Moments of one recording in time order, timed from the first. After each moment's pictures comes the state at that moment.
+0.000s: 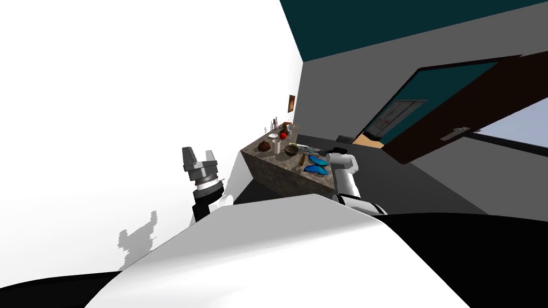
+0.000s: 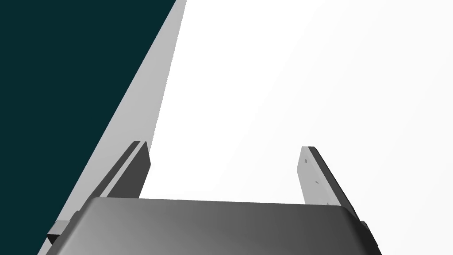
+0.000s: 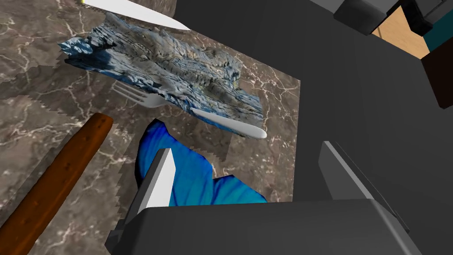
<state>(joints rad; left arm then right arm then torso) 0.48 -0.04 0.04 -2.27 0.04 -0.60 -0.08 -0.21 -0.46 -0.47 -1.55 -0.17 0.81 -1.32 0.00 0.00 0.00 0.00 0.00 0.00</state>
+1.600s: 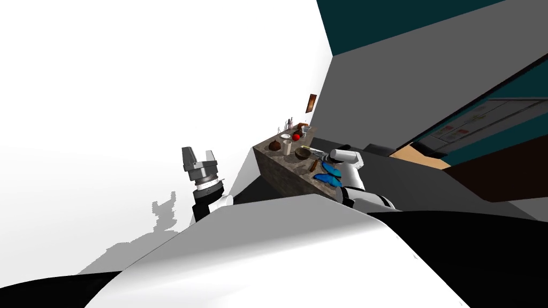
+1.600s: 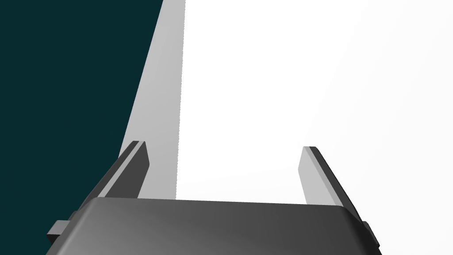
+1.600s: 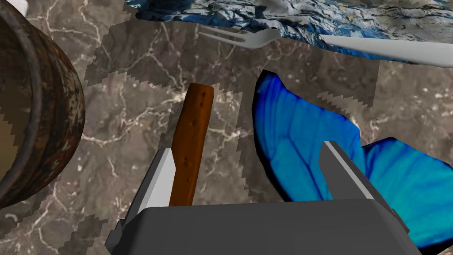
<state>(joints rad) 0.48 -0.04 0.04 -2.27 0.04 -0.60 -0.08 -0.31 -0.57 -0.51 -1.34 -0.28 1.24 -1.70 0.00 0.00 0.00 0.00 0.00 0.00</state>
